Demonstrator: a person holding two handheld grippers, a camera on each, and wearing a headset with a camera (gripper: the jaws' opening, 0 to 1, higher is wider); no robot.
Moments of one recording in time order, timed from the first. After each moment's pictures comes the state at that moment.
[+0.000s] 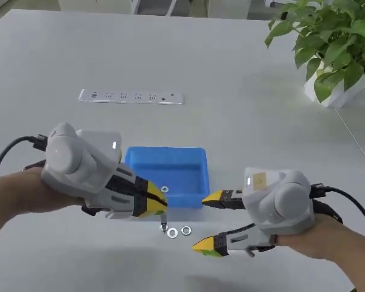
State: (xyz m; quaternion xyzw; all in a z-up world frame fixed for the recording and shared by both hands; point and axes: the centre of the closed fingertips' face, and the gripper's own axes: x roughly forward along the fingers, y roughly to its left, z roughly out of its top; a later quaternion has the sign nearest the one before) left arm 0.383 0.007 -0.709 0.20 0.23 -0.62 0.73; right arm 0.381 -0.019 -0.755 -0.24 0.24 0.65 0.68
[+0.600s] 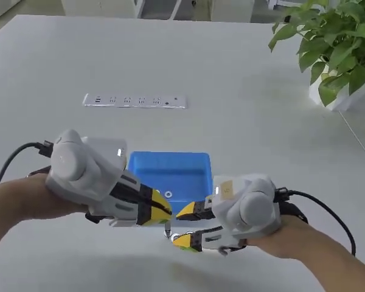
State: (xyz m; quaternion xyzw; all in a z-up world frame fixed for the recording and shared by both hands) left arm 0.378 0.002 -0.705 0.19 0.24 -0.62 0.72; right arm 0.379 0.022 -0.767 -0.26 0.21 0.68 0.65
